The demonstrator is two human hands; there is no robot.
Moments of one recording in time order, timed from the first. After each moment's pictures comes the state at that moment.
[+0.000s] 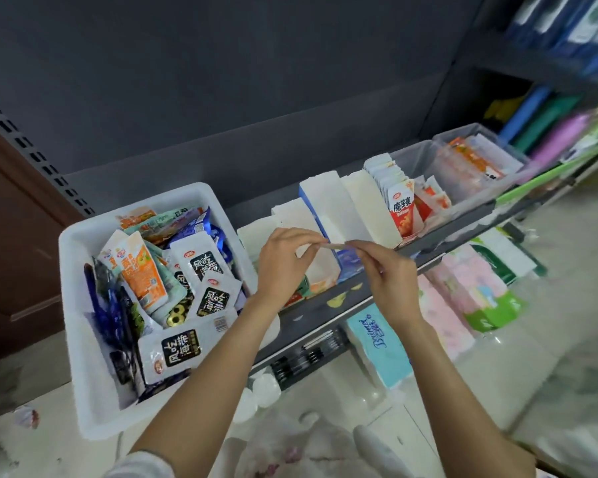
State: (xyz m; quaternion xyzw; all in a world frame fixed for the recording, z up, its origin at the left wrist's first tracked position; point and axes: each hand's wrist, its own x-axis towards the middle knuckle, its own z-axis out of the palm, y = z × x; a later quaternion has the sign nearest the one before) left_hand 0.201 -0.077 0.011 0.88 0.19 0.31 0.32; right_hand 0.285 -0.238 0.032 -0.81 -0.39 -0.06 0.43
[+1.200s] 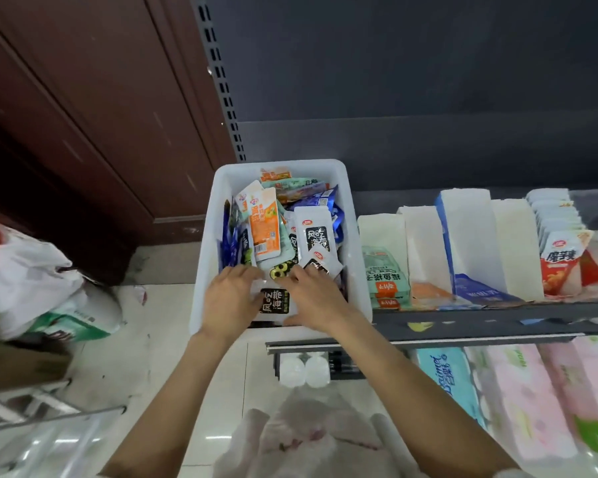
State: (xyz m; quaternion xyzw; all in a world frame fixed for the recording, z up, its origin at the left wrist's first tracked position) left_hand -0.022 -0.033 -0.015 0.85 0.50 0.12 0.11; right_hand 0.140 -0.081 -0.006 -0.63 -0.75 0.16 -0.04
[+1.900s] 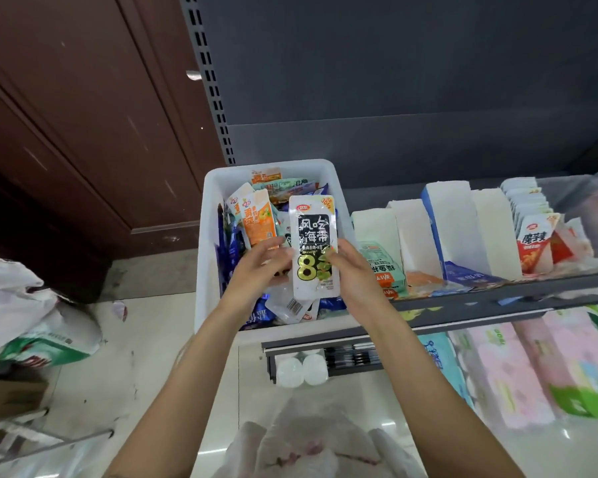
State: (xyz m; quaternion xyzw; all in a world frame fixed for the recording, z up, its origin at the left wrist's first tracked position) left_hand 0.008 -0.030 0.040 0.53 0.46 0.23 0.67; right_hand 0.154 -0.106 0.031 -0.58 -0.22 0.52 0.58
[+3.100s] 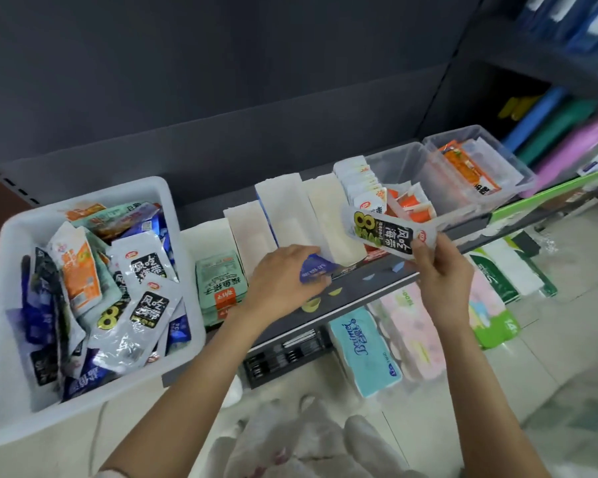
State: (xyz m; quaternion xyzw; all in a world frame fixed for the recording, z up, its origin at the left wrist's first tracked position) left_hand 0.267 -0.144 0.029 0.93 0.25 0.04 0.26; right_hand 0.422 -0.319 0.026 -0.79 -0.22 0.03 0.57
